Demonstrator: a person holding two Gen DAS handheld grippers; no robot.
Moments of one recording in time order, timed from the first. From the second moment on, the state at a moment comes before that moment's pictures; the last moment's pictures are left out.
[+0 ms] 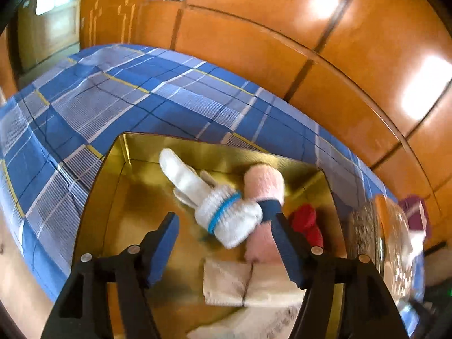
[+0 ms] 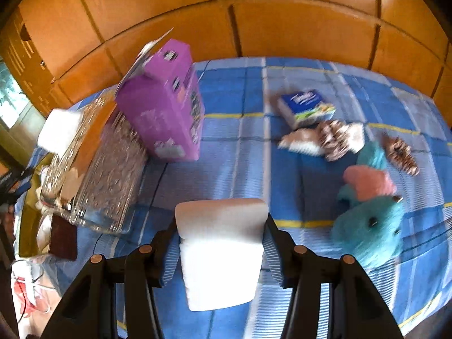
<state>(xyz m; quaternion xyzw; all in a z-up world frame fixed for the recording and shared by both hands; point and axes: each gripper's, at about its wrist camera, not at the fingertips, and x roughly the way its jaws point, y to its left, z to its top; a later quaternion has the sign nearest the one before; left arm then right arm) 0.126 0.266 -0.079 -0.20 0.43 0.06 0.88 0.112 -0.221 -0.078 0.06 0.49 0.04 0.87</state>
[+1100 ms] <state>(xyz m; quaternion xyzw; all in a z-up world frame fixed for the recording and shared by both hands) 0.038 0.228 -0.036 -0.12 0.38 0.03 0.92 0.196 -0.025 0.073 -0.14 0.31 0.27 0.90</state>
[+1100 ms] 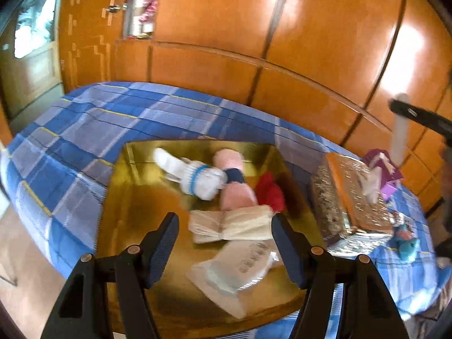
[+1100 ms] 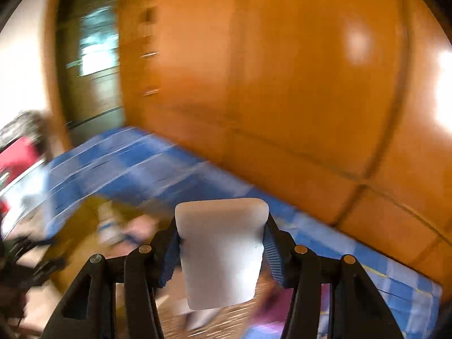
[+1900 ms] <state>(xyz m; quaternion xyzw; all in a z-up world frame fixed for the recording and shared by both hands) 0.023 0.265 -0.039 -0.13 0.35 0.13 0.92 0.170 0.106 -0.037 -0.06 0.46 0.34 0.82</state>
